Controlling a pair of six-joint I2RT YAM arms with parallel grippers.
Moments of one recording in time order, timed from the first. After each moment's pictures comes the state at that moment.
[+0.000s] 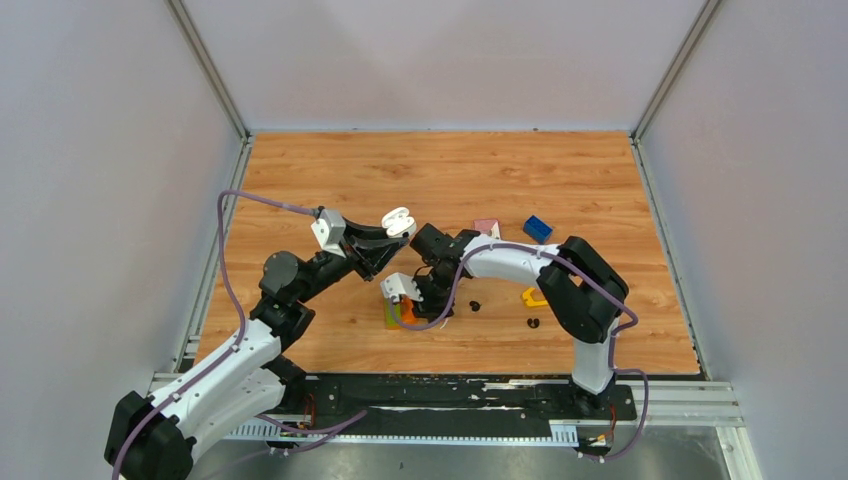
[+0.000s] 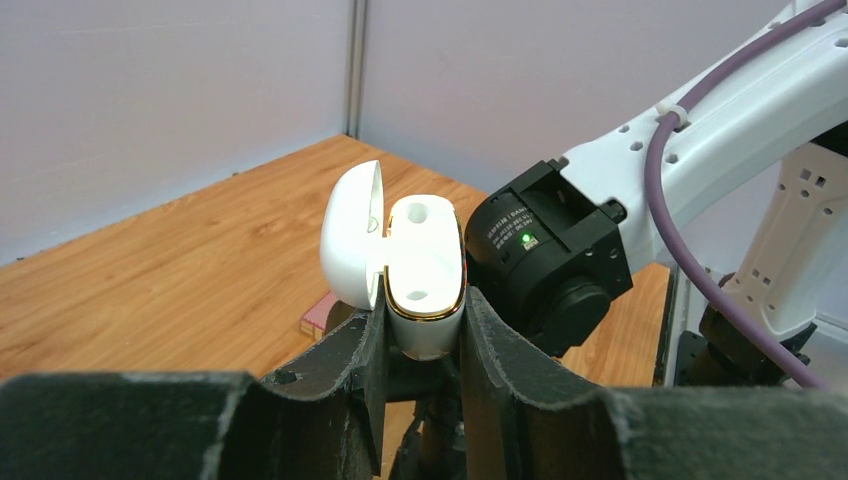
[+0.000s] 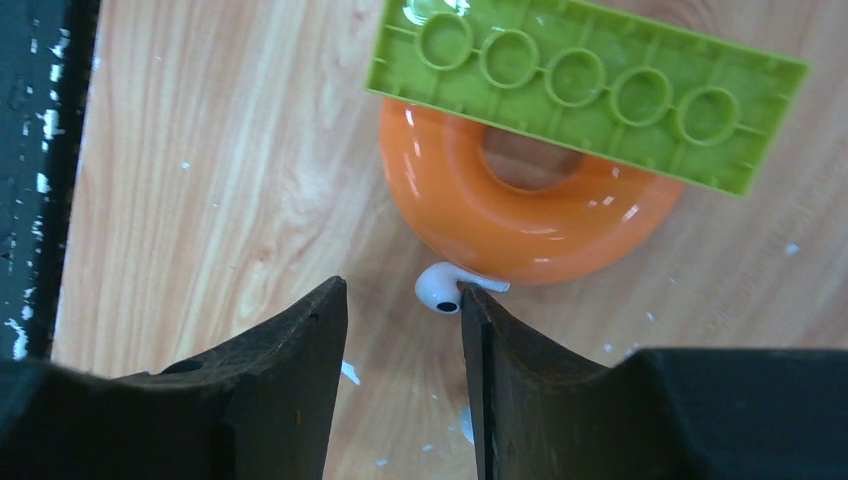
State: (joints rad) left arm -0.56 0.79 0.44 0.65 0.43 -0.30; right arm 0.88 1.90 1.25 -0.65 -0.55 -0.98
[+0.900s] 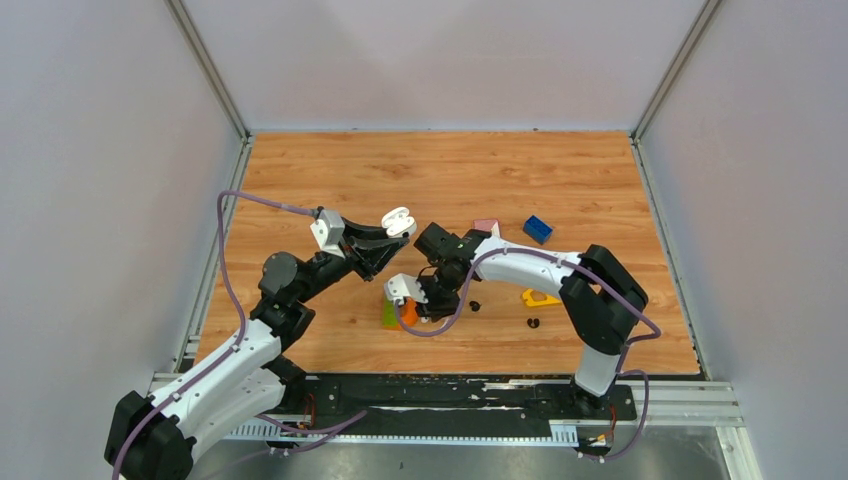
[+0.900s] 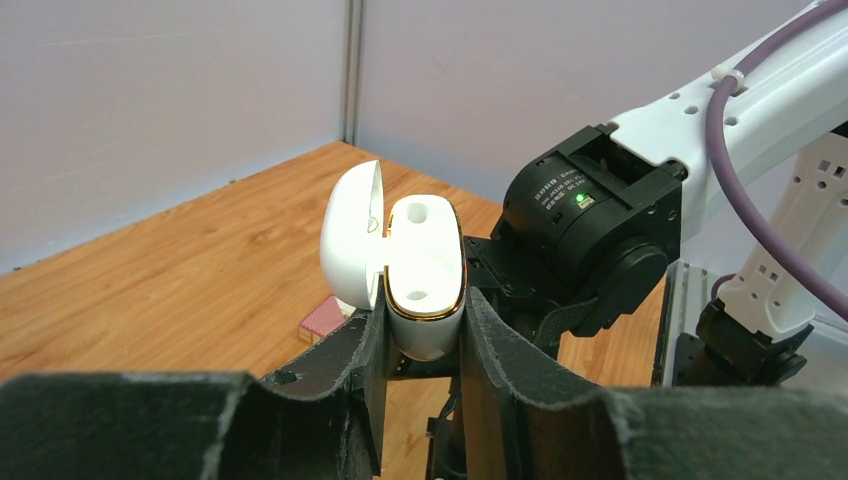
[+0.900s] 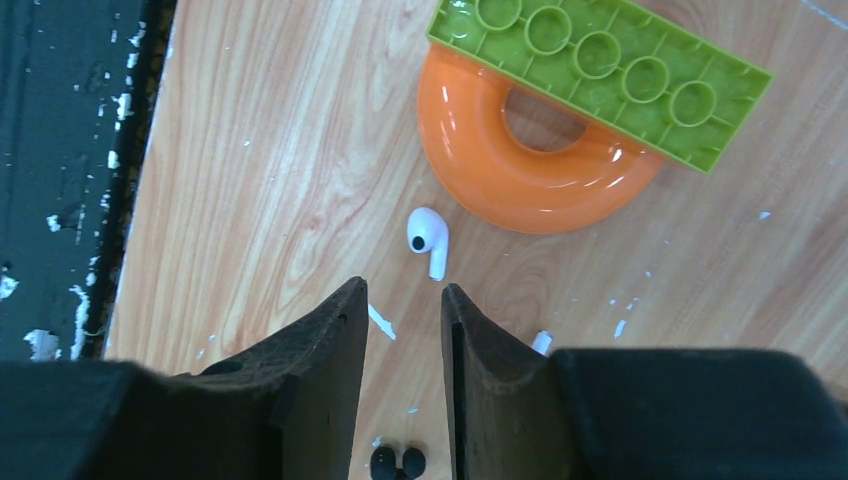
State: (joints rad) left arm -0.56 0.79 0.44 0.68 0.44 -0.30; right arm 0.91 1.79 1.22 -0.71 -0.53 -0.97
